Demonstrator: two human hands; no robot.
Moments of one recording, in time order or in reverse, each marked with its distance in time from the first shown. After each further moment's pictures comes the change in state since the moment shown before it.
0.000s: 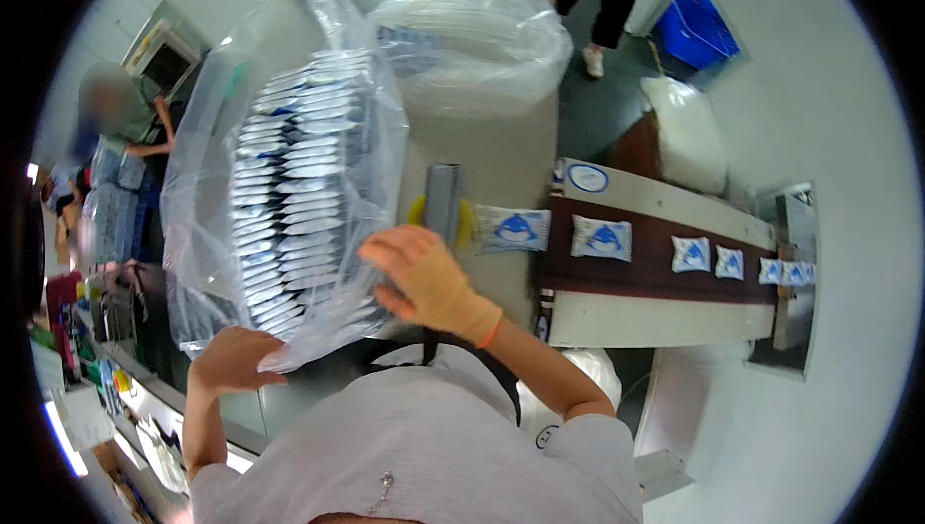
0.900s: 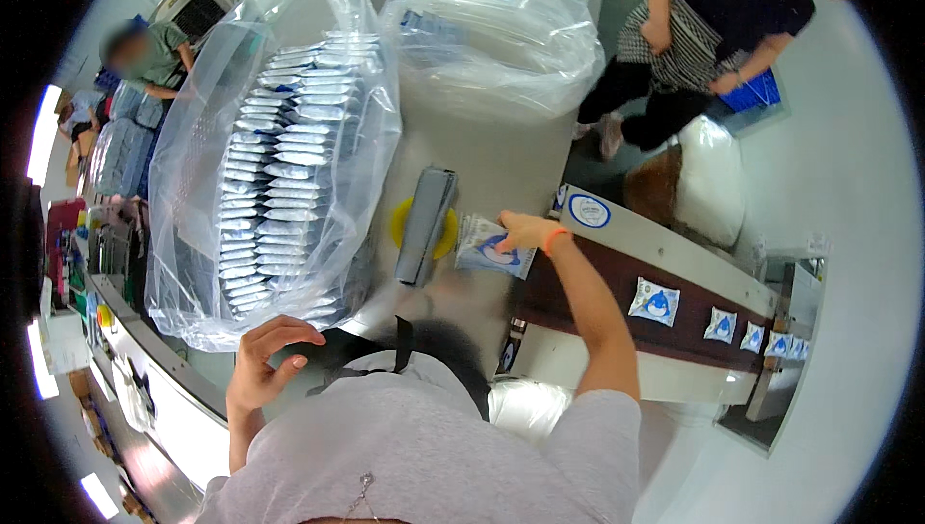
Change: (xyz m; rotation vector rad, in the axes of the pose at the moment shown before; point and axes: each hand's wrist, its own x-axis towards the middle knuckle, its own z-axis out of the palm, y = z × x) left_hand 0.070 0.111 0.022 -0.786 0.785 0.179; right_hand -0.105 0.303 -0.072 0.085 -0.959 0.695
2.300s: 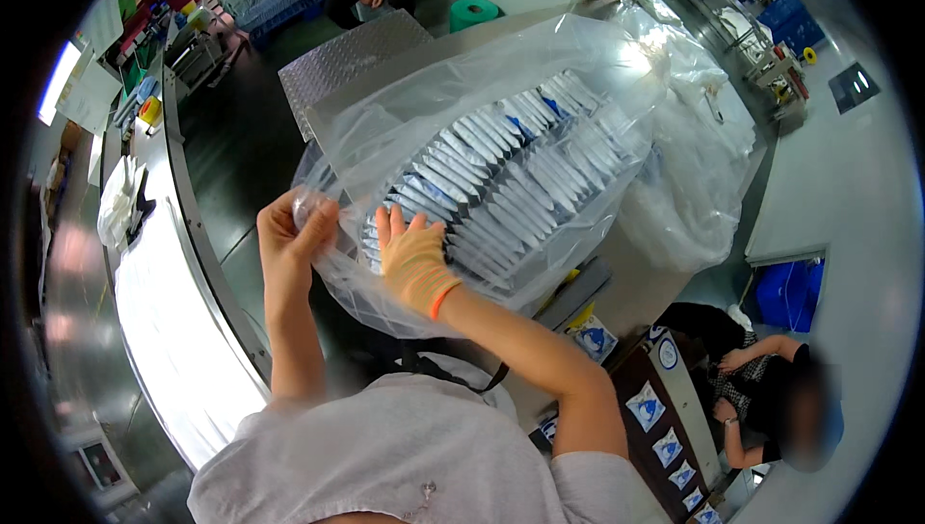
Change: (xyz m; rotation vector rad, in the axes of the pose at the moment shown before) left_hand -0.118 -0.076 -0.167 -0.513 1.133 -0.175; right_hand 0.127 -0.531 0.184 -0.948 0.184 -0.385
